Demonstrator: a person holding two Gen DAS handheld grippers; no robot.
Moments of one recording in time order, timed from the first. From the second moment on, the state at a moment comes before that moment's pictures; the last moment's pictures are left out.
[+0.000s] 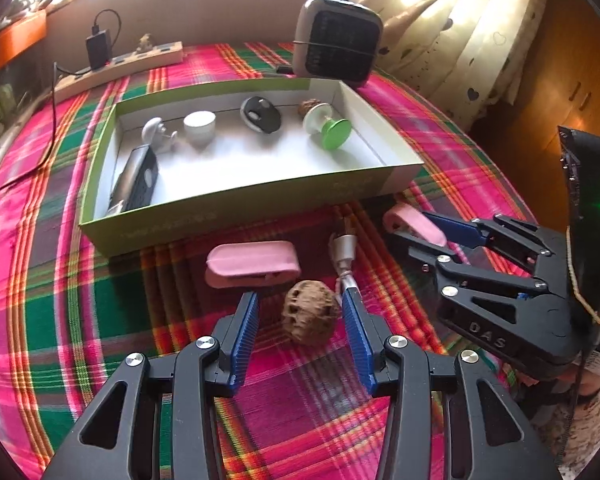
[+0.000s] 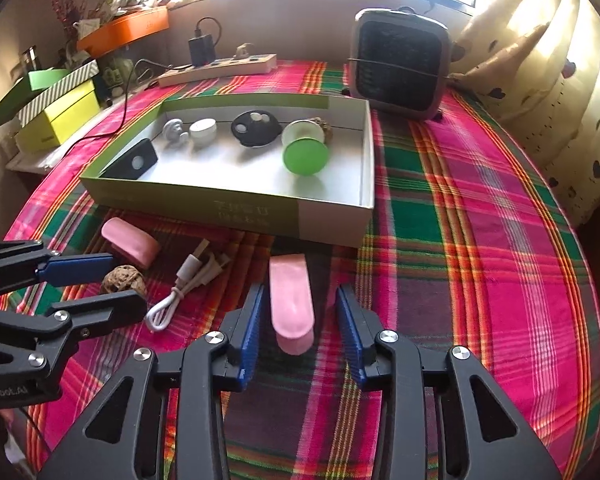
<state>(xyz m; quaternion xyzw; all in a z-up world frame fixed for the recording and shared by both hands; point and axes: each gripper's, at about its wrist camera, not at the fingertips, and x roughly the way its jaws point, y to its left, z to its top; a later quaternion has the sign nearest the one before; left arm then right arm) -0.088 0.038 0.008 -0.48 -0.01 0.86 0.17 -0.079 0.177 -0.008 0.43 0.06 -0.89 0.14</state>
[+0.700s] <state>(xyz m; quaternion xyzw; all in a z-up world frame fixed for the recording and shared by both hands) -0.089 0.039 0.006 -0.47 -0.01 0.87 0.17 -0.083 0.176 -0.008 0.43 0.06 -0.89 0.15</state>
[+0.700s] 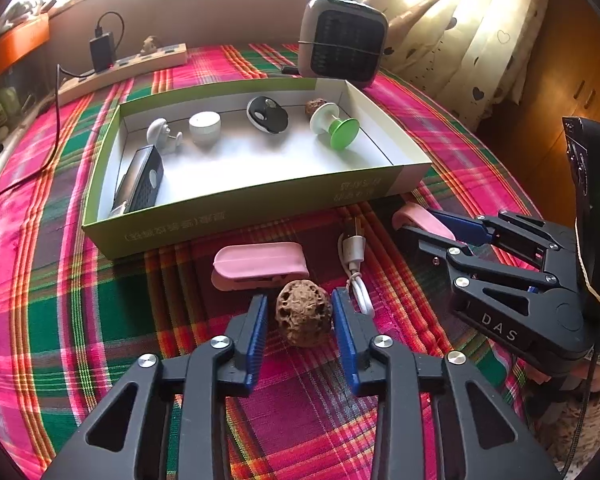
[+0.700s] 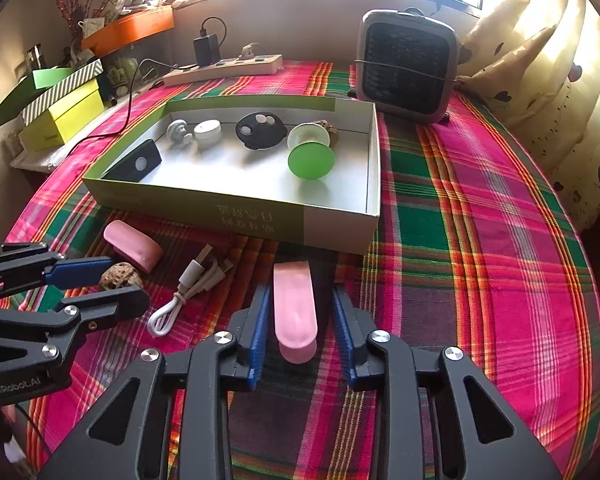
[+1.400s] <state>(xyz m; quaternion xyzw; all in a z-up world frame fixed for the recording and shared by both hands) -0.090 0.037 0.005 -0.47 -0.02 0.87 0.17 -0.082 0.175 -0.008 0.42 0.07 -0.89 0.15</state>
